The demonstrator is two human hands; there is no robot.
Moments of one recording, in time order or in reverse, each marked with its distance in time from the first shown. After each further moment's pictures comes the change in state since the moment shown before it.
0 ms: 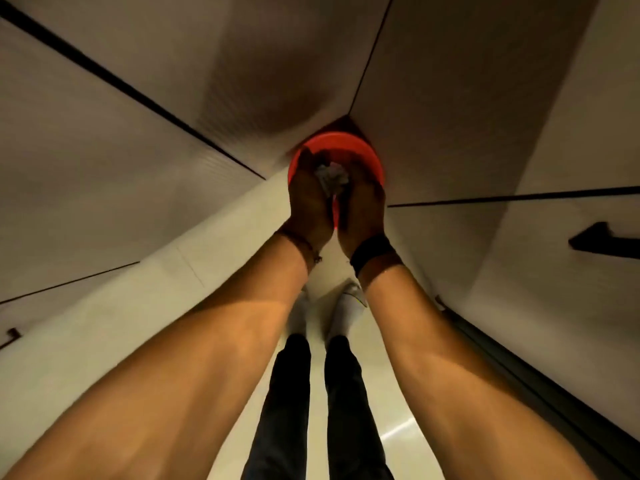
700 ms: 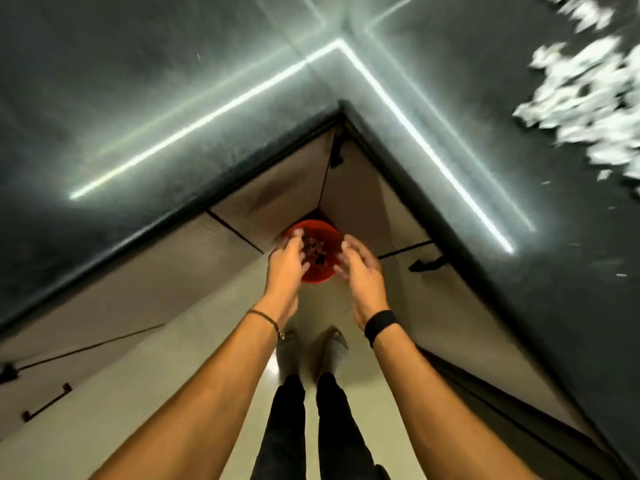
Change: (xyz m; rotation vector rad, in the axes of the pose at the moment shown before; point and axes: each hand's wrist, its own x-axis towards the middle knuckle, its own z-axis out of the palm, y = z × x) left_hand -0.224 0.108 0.030 0.301 -0.017 0.117; right_hand -0.190 -0.140 -0.022 -0.197 -0.012 -0.146
